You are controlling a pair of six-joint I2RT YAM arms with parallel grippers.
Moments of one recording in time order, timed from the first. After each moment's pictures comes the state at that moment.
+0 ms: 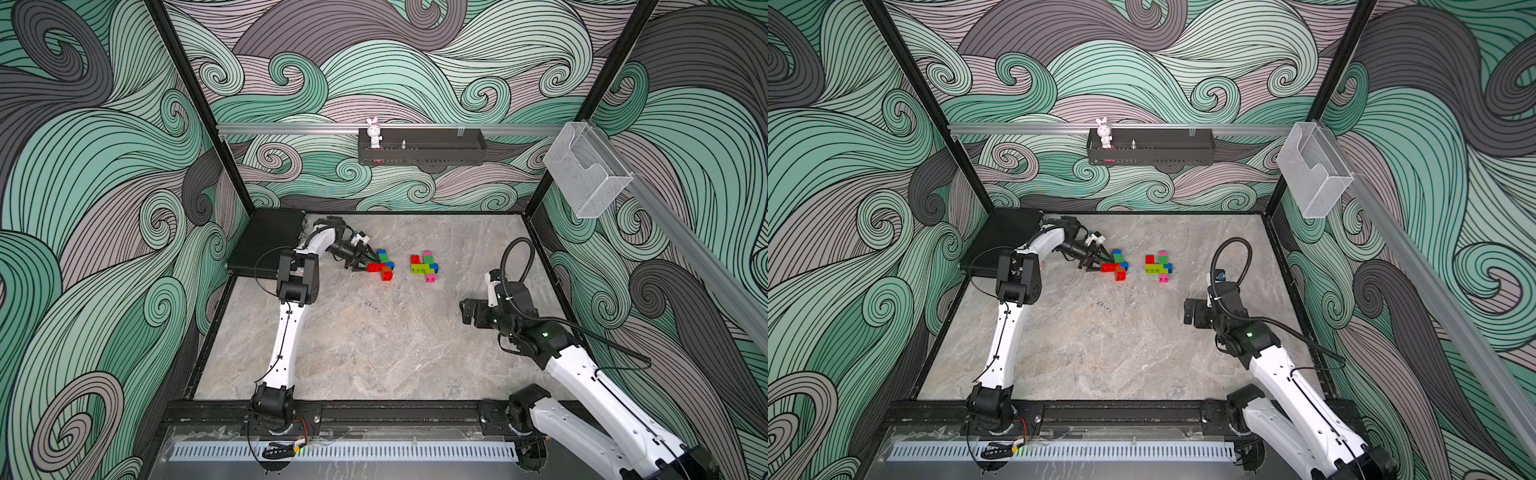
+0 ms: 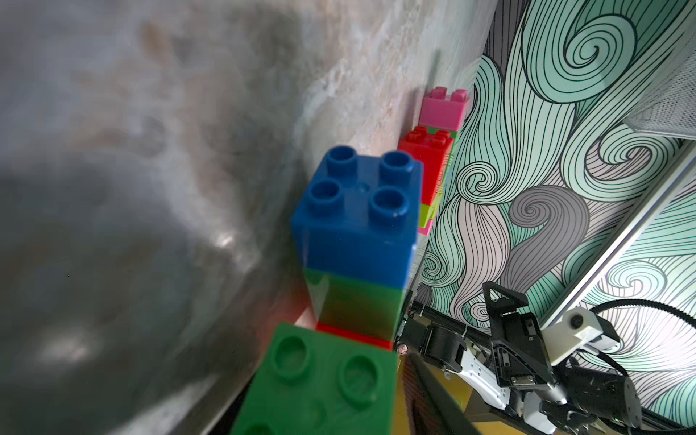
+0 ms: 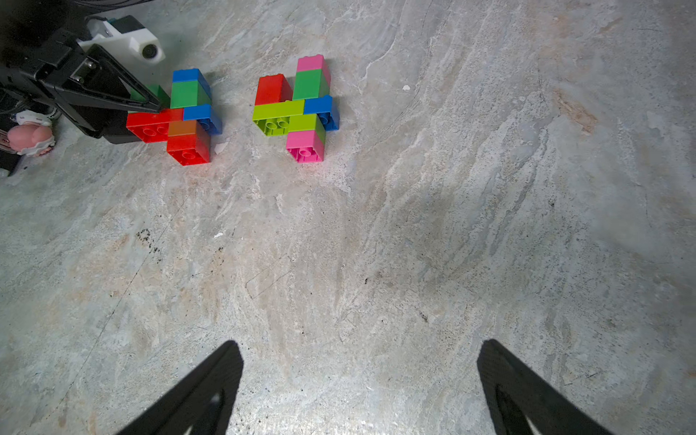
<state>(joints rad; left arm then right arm) -0.17 2.66 2.28 -1.19 1.05 -0.10 0.40 0.83 0.63 -0.58 0.10 0.35</state>
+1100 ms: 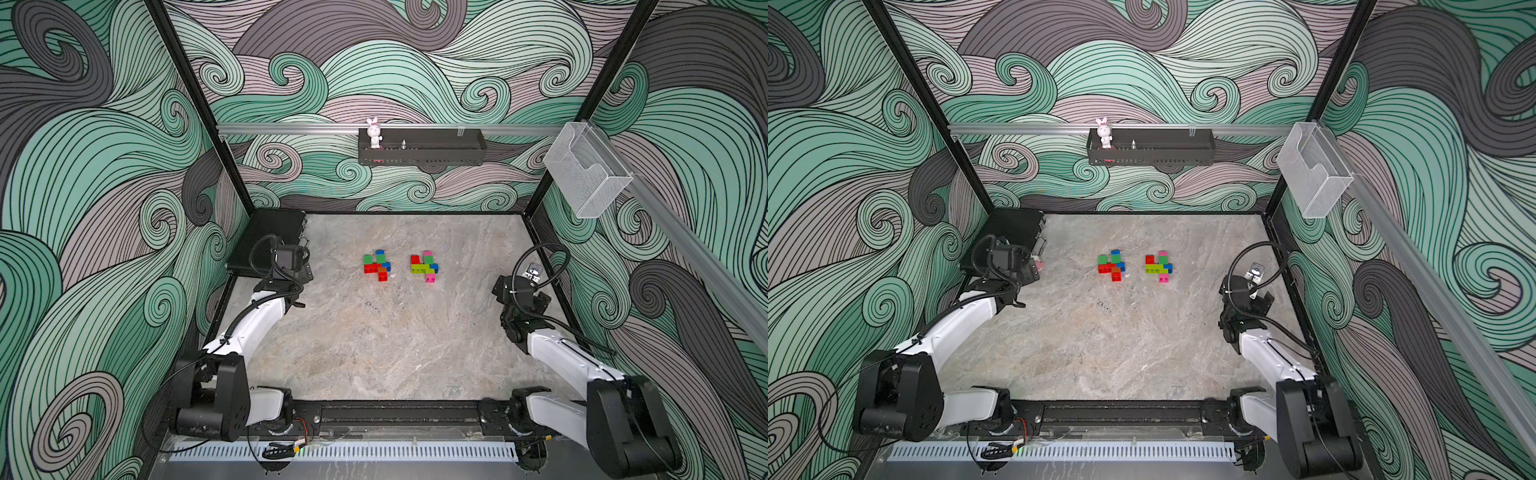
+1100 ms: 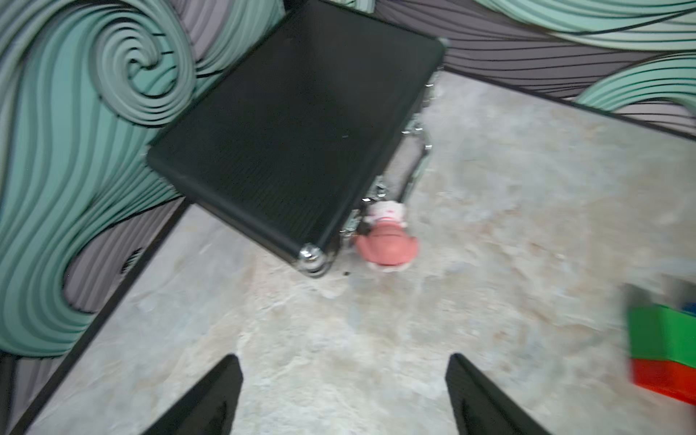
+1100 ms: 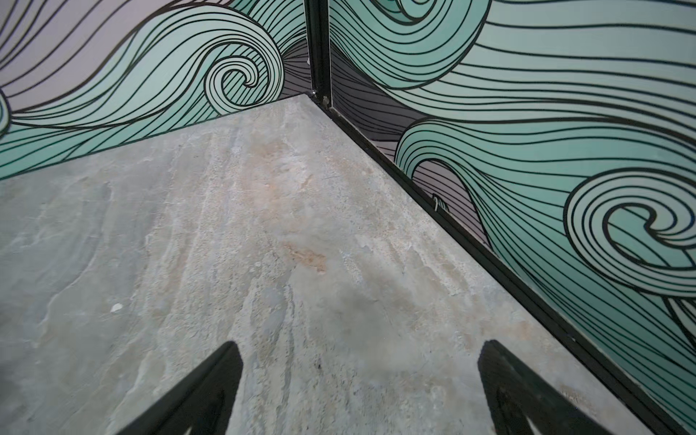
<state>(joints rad) -0.10 1.31 0.79 -0.26 -0.51 -0.35 0.12 1.20 0.43 0.25 0.66 0.25</state>
